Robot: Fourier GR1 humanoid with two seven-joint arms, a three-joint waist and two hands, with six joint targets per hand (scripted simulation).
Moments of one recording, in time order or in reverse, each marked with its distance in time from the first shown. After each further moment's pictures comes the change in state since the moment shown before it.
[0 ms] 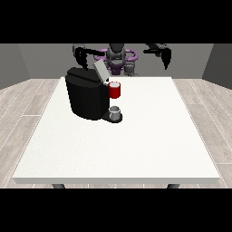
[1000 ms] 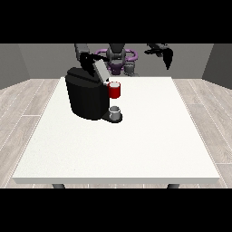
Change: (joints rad) left arm 0.085 0.049 -0.040 -0.180 0.060 0.044 0.054; right arm -0.173 0.017 0.013 0.151 0.067 0.004 -0.062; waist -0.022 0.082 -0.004
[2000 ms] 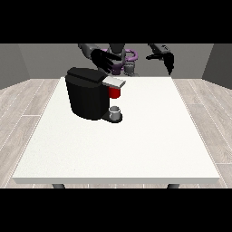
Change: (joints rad) left arm 0.006 0.028 -0.004 0.071 -0.013 0.043 -0.080; right arm -0.159 0.054 0.075 0.045 0.110 -0.026 0.041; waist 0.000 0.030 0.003
